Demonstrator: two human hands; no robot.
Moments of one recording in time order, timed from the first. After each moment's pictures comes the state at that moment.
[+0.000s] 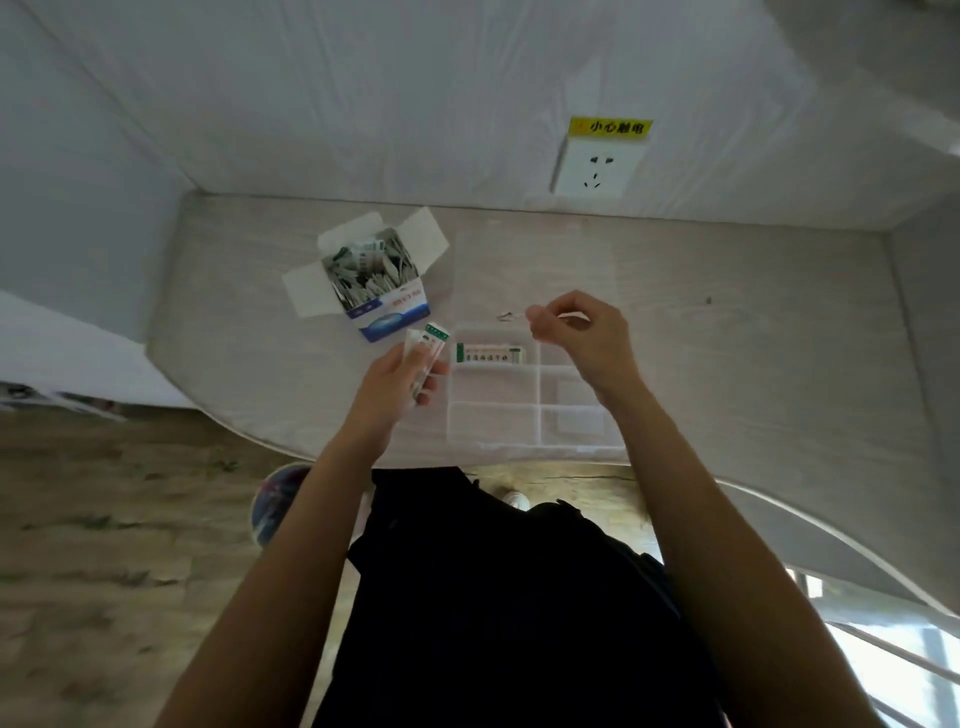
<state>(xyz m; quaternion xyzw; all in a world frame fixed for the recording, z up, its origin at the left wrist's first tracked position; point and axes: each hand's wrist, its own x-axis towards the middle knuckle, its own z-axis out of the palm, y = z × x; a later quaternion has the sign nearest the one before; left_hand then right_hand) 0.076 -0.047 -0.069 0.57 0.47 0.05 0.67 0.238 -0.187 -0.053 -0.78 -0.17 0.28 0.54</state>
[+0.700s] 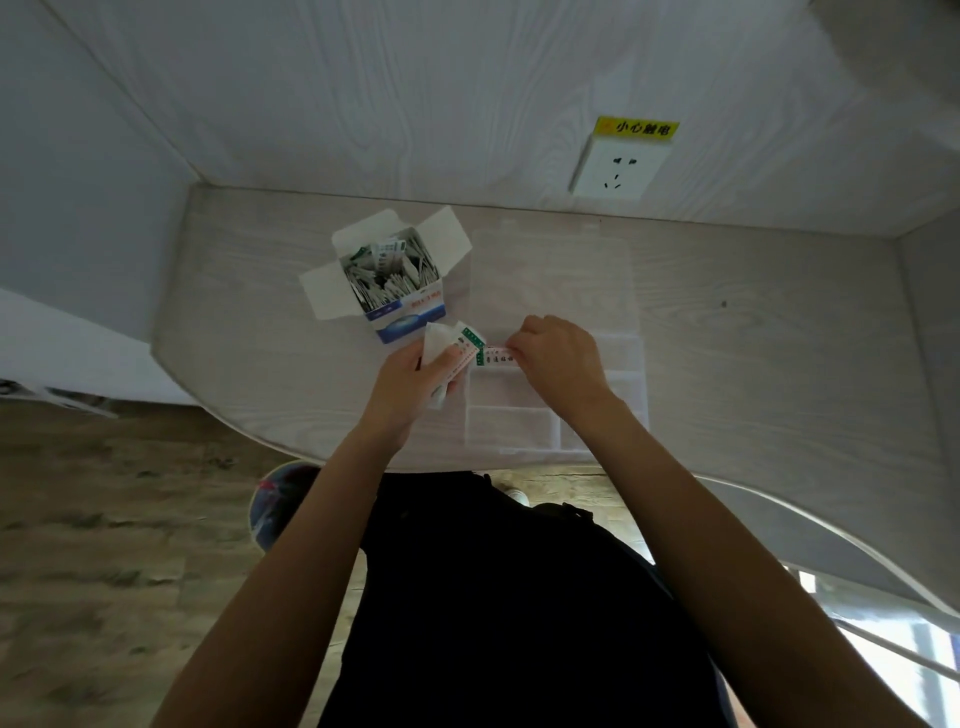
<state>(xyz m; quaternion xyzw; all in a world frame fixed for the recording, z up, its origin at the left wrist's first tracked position) 0.075 -0.035 -0.068 0.62 0.42 0.05 0.66 0.212 -0.147 -0.084 -0.86 -0.50 0.09 0.00</state>
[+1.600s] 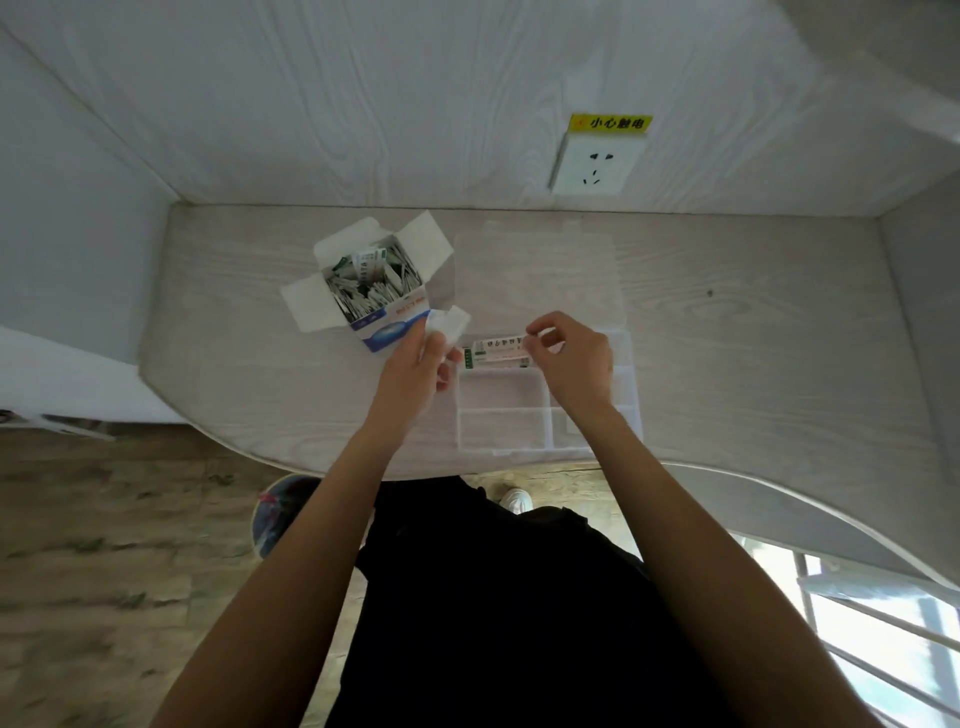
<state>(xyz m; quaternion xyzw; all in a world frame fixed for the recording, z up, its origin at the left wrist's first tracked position) 0.094 -0.037 -0.073 0.65 0.38 0.07 0.65 0.210 -0.169 -0.084 -0.90 -0.16 0.18 0.36</state>
